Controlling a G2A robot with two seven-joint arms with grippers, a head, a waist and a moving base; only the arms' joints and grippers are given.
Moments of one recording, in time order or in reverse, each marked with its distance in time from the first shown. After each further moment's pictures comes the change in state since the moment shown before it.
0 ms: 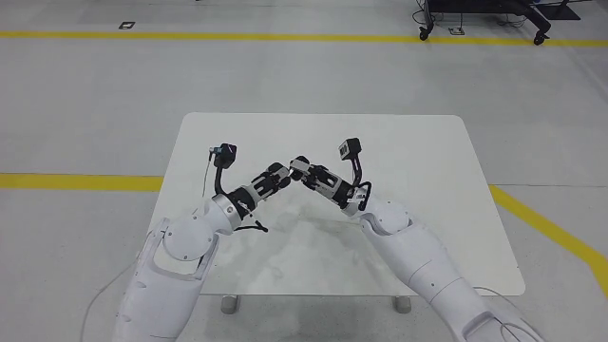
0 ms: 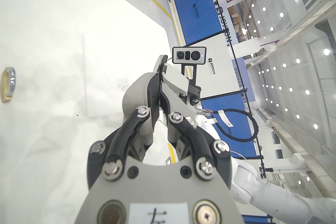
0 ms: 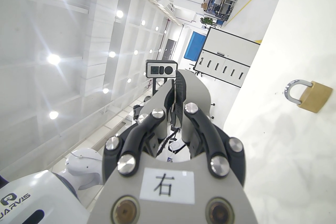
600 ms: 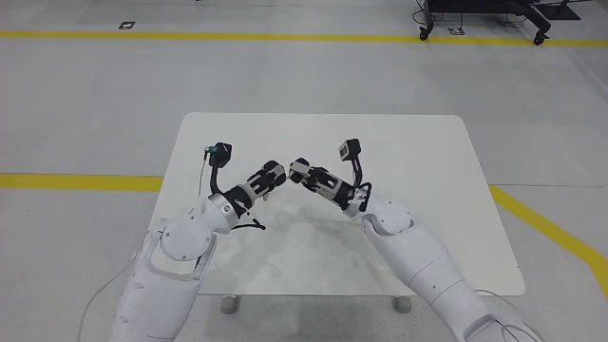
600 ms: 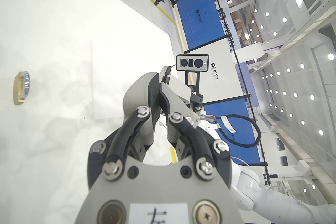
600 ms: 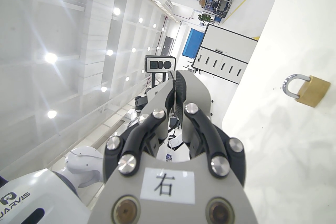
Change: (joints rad) left arm 0.004 0.010 -0.006 -0.007 0.006 0.011 0.024; right arm -0.018 0.002 0.026 -0.025 -0.017 0.024 0.021
